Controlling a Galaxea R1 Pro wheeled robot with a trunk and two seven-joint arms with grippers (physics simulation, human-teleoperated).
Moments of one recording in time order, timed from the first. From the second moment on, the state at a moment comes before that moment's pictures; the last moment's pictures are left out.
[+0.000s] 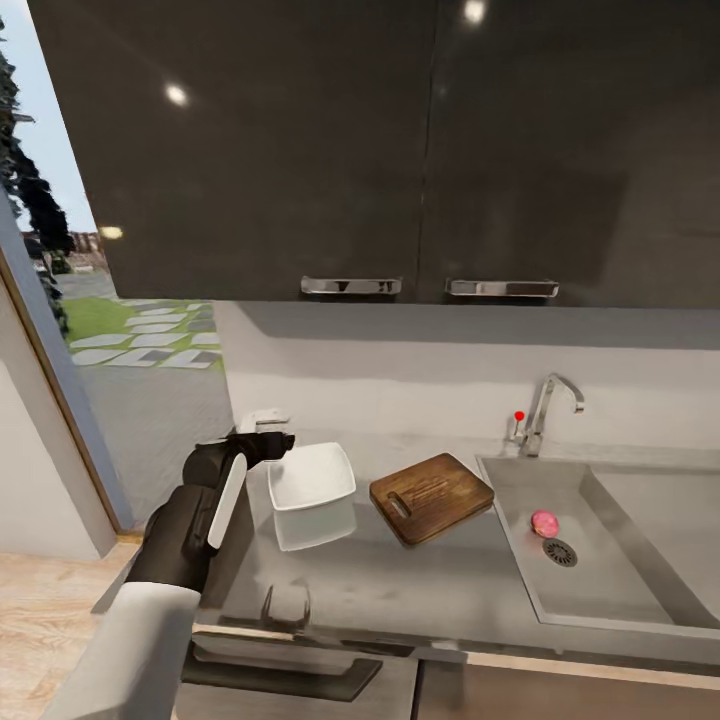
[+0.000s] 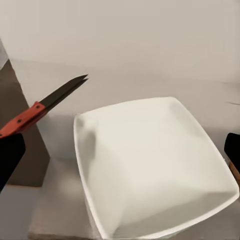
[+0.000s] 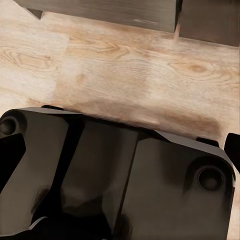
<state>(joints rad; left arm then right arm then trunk) -0.72 -0.09 -0.02 -1.26 0.06 0.81 0.08 0.08 0.05 0.12 -0.31 0.01 -0.29 0.21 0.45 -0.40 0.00</state>
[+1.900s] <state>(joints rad) -0.71 -0.09 0.00 -1.17 0.06 0.81 0.08 0.08 0.05 0.12 -0.24 -0.16 -0.11 0.13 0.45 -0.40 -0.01</state>
